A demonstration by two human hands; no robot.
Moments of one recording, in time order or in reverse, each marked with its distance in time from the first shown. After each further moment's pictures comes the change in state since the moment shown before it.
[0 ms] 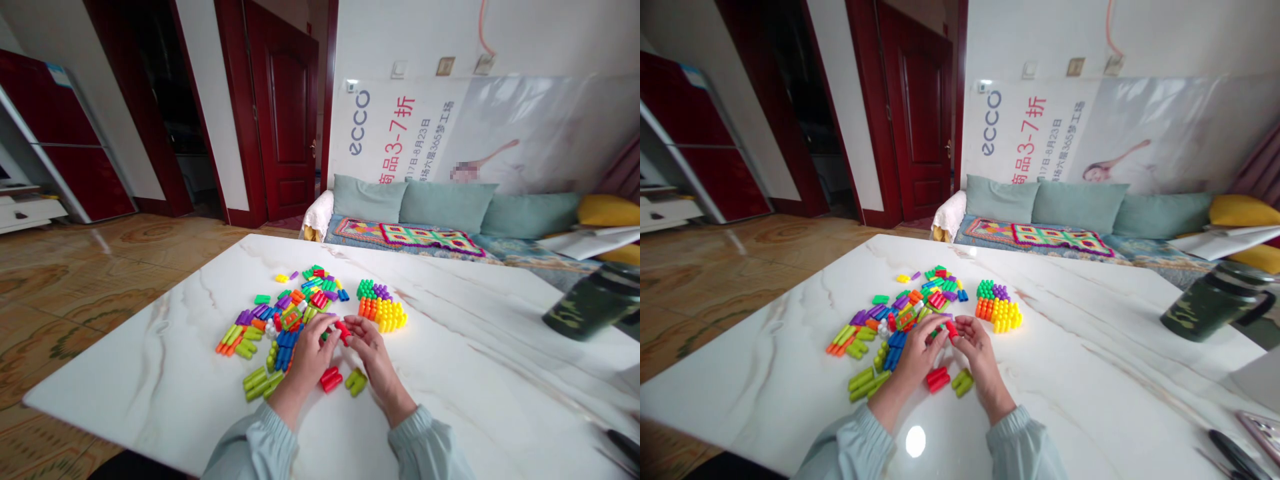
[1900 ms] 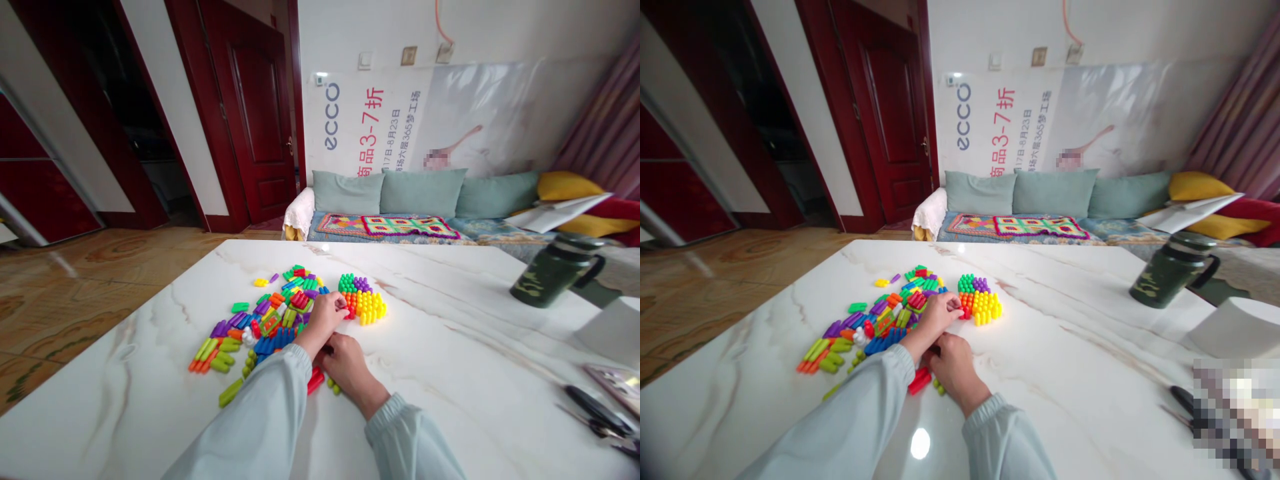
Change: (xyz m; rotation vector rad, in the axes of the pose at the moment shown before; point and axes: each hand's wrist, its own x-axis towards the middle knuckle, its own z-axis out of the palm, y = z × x) left_hand 0.084 -0.009 0.073 0.090 -0.220 -0.138; right_hand -0.004 0.018 0.001 -1.067 -0.087 -0.125
